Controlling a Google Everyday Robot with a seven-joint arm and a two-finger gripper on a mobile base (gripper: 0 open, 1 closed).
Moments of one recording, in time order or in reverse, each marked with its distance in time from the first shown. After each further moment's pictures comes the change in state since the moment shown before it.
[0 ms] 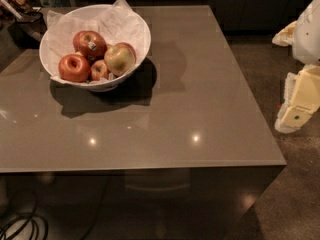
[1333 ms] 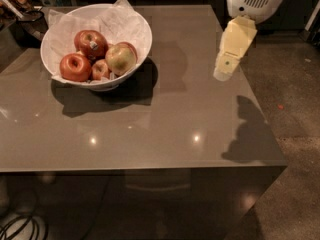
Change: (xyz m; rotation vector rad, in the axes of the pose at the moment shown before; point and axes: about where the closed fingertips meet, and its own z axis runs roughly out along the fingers) arm -0.086 -0.074 0.023 -0.049 0.059 0.116
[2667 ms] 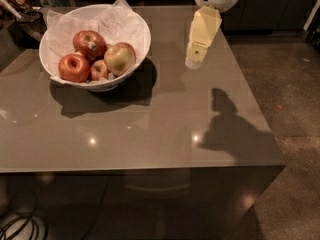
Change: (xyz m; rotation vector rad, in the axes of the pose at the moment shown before) arm -0.064 -0.013 0.002 0.070 -0.038 -0.084
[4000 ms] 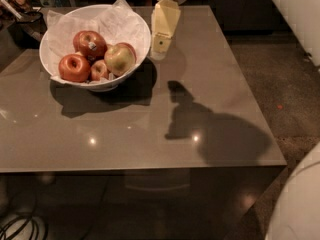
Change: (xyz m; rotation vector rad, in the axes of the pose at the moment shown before) arm -0.094 0.001 0.016 -0.085 -0.146 -0.236
